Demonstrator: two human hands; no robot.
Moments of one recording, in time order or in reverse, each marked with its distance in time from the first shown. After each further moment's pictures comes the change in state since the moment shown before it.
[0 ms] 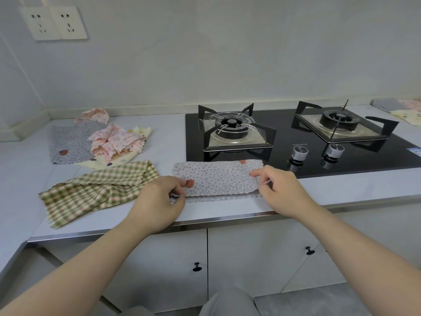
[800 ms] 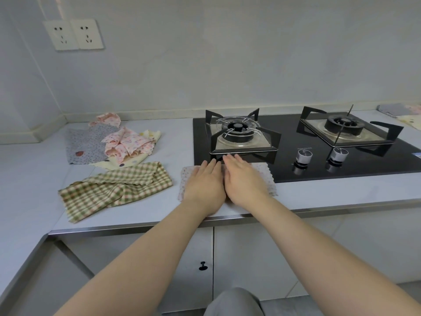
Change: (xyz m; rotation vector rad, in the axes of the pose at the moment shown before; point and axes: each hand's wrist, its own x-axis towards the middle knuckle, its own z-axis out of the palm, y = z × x) left_hand 0.057 0.058 0.059 0.387 -0.269 -0.119; right_hand 0.048 -0.069 0.060 -0.269 -0.057 -0.031
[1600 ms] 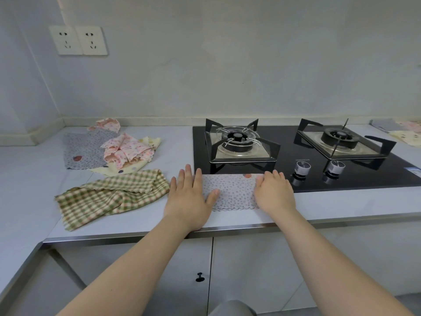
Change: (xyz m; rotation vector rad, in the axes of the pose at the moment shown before) left_hand -0.022 -0.036 -0.001 0.088 -0.013 -0.131; right_hand -0.007 0.057 -0.006 -0.083 0.049 0.490
